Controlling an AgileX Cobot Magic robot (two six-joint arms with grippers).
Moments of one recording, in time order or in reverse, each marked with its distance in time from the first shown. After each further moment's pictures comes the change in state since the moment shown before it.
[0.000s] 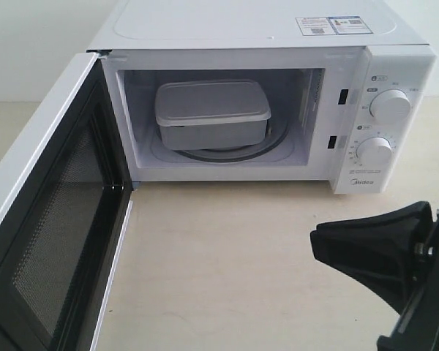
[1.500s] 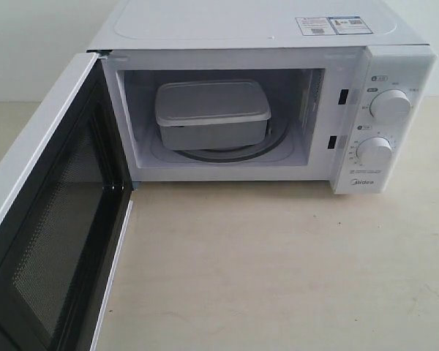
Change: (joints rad) left arm 0.000 0.000 0.000 0.000 0.000 0.000; right arm -0.763 -0.605 0.420 -0.072 -0.350 -0.011
